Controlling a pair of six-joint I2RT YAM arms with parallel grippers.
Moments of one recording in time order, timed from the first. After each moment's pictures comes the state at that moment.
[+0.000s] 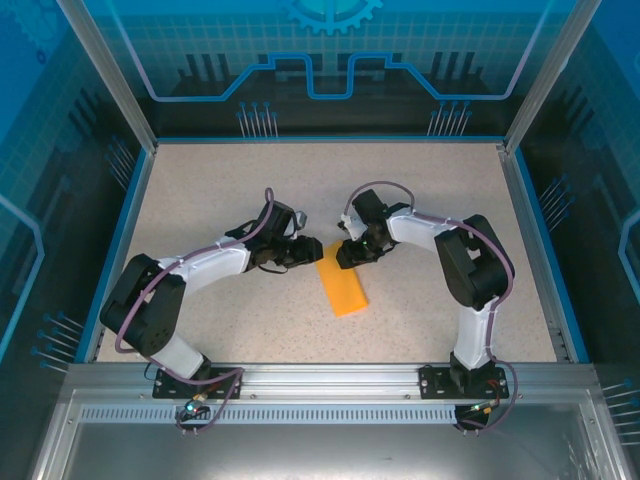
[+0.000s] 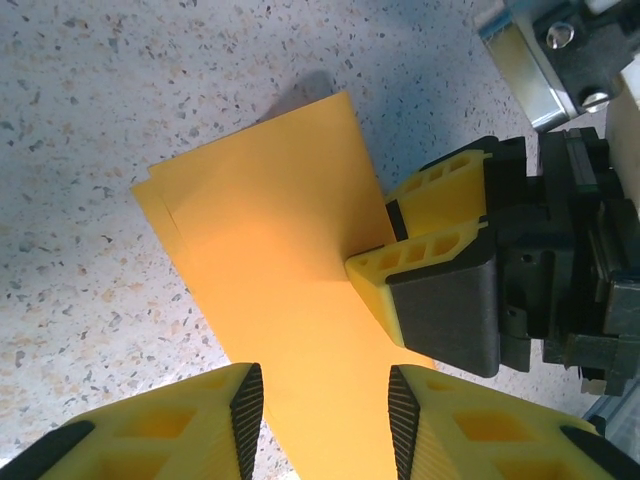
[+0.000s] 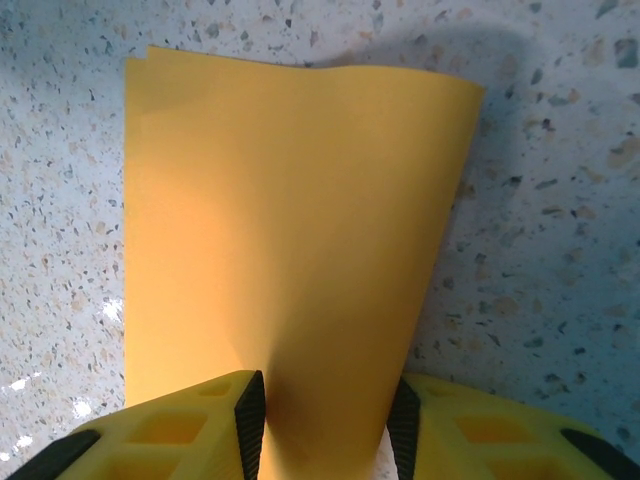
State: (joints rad) left arm -0.50 1.58 0.90 -0.22 0.38 -0.72; right arm 0.51 1.94 1.22 -0.59 -0.39 0.12
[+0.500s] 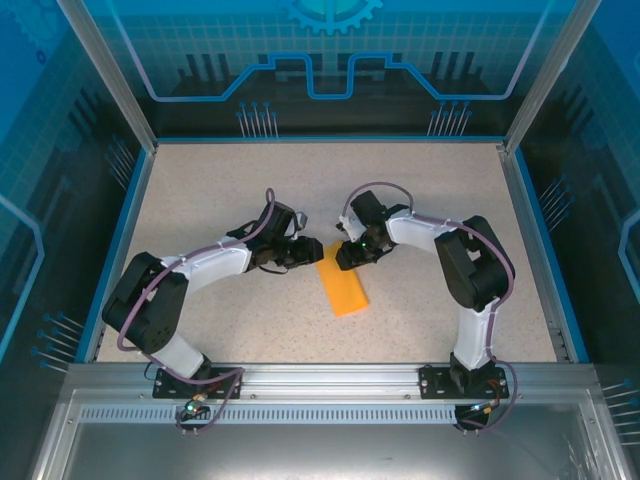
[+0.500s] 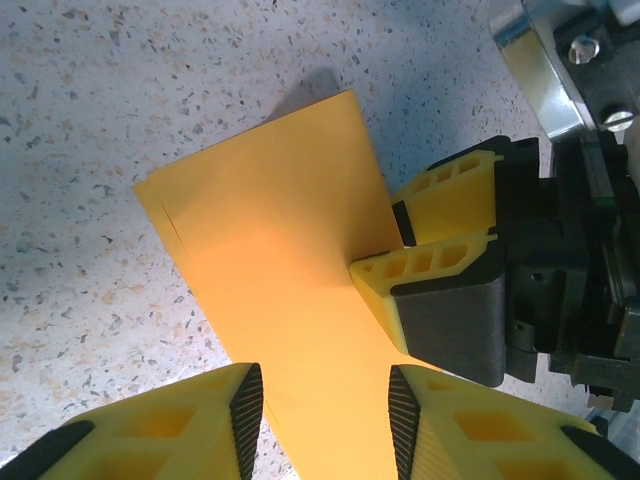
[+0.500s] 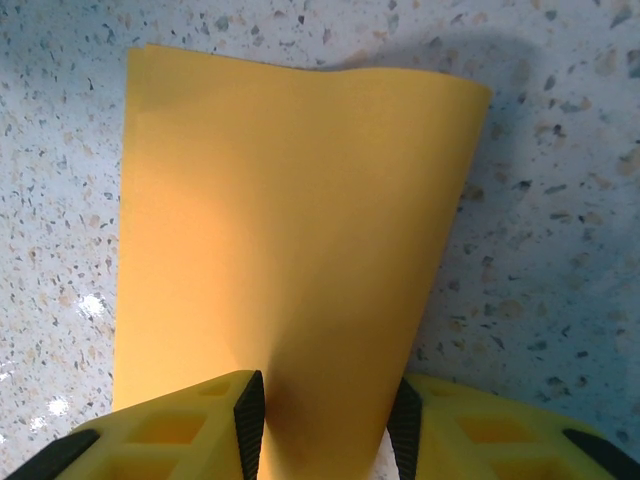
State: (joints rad) left arm -0.50 1.59 0.89 -0.21 0.39 -0.72; right arm 0.52 1.93 1.21 -0.58 -0.36 0.09
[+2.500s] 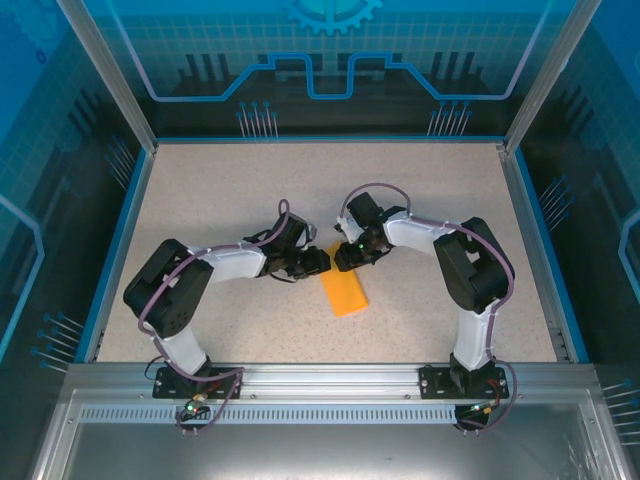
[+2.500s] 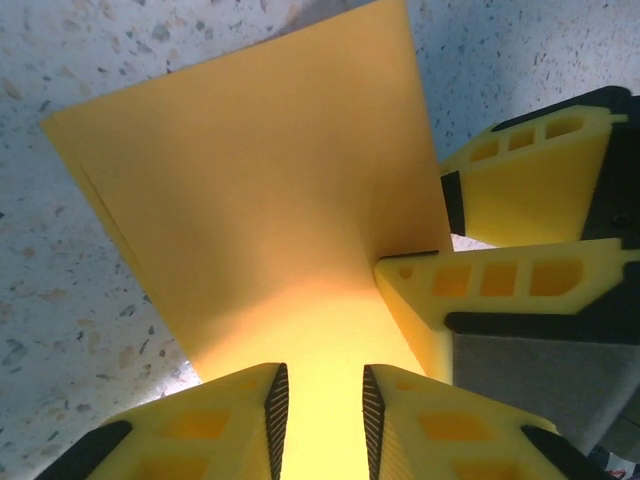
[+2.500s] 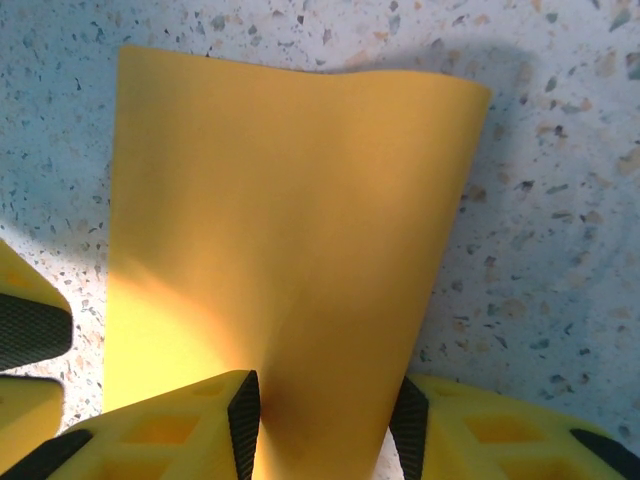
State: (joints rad) left arm -0.56 1.73 0.87 -0.07 0.41 -0.80; right arm 0.54 1.92 1.20 -0.57 -0.31 0.11
